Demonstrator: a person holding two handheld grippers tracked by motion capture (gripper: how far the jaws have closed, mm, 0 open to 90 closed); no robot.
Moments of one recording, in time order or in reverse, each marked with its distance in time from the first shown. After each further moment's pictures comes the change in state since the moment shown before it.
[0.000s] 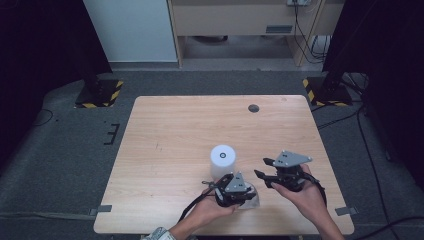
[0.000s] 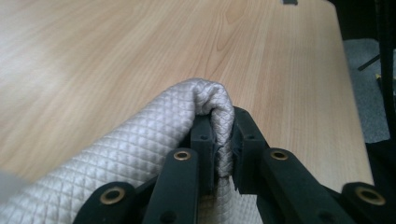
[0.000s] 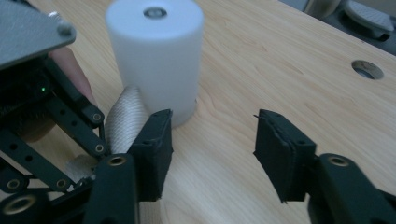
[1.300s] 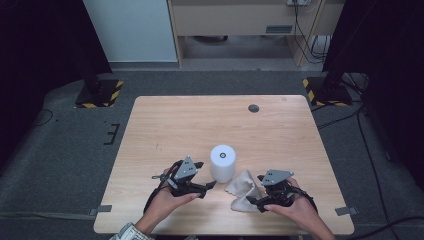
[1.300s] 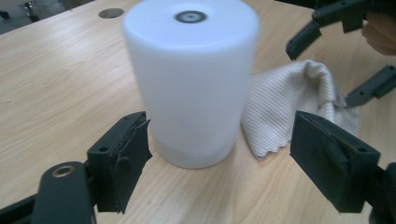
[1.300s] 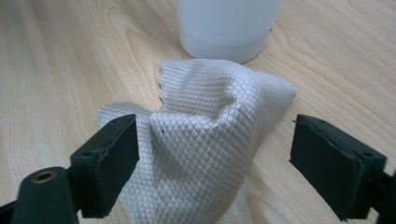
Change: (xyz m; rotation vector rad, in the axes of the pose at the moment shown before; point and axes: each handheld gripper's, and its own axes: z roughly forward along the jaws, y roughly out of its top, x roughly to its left) left arm 0.049 -0.038 -0.123 -0.090 0.284 -0.135; right arm 0.025 -0.045 0.038 0.136 0.162 -0.054
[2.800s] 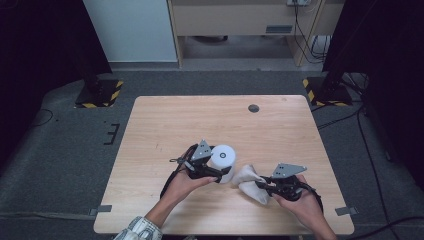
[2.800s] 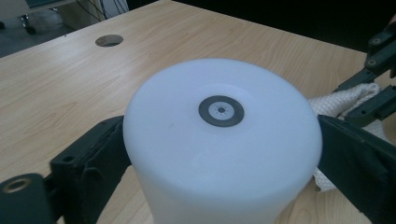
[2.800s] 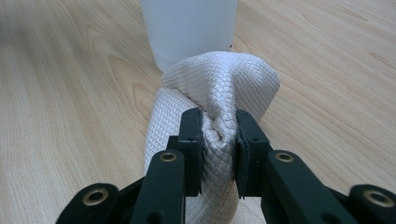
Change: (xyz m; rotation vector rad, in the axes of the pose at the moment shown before) left arm 0.014 0.037 0.053 -0.045 -0.012 -0.019; right arm -0.019 -0.001 -0.020 -0.069 -0.029 0.078
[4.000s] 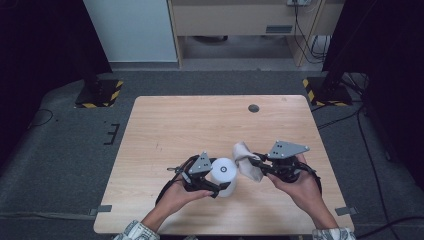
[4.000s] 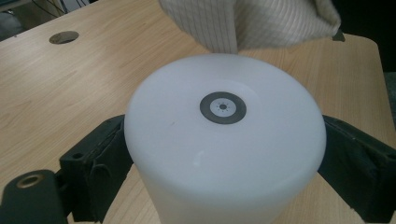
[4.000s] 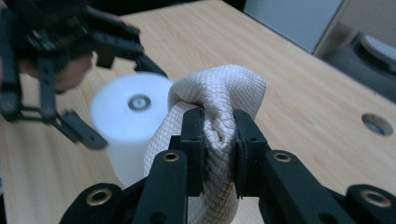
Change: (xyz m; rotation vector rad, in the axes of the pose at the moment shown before) left arm -0.026 -0.009 -0.022 0.035 -0.118 0.089; right arm 0.010 0.090 -0.035 -0.130 -0.058 -0.100
